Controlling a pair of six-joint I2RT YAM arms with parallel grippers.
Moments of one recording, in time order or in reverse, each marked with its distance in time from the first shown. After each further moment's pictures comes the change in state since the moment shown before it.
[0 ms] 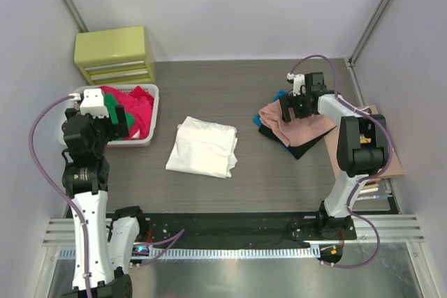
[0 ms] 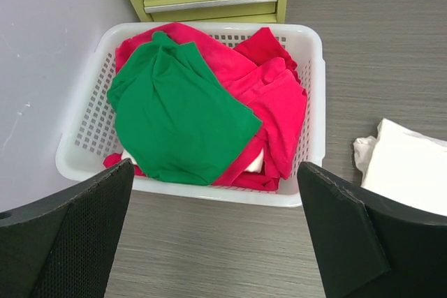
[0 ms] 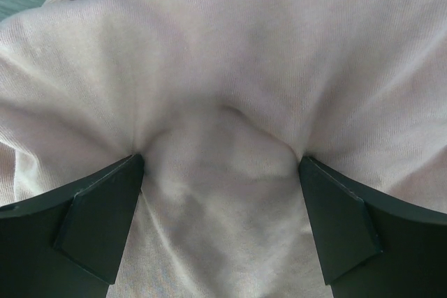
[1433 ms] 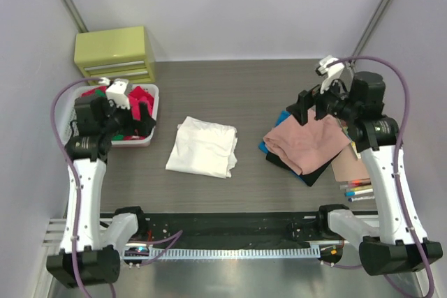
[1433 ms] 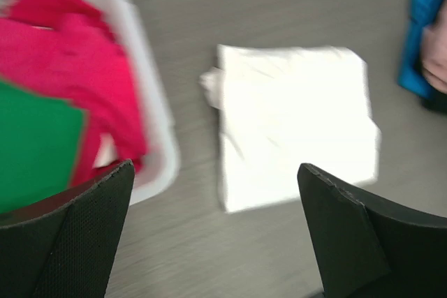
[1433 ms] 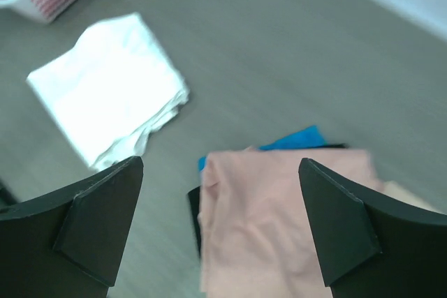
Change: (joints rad) left arm -0.068 0.233 0.119 -0.167 0.396 -0.016; right arm 0.005 -0.818 0.018 -0.241 -0.376 0.002
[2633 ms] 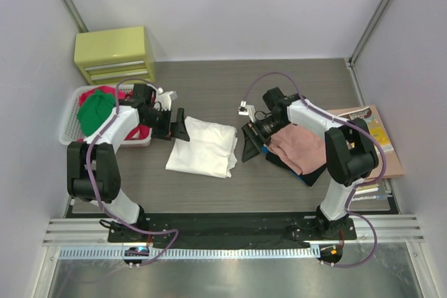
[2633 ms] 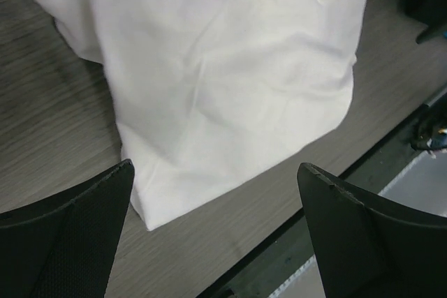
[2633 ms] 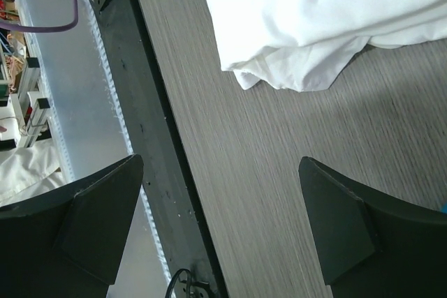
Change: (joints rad) left arm -0.224 0.683 0.085 -0.077 0.238 -0.057; right arm 0.356 0.756 -0.015 -0.225 -0.396 -0.164
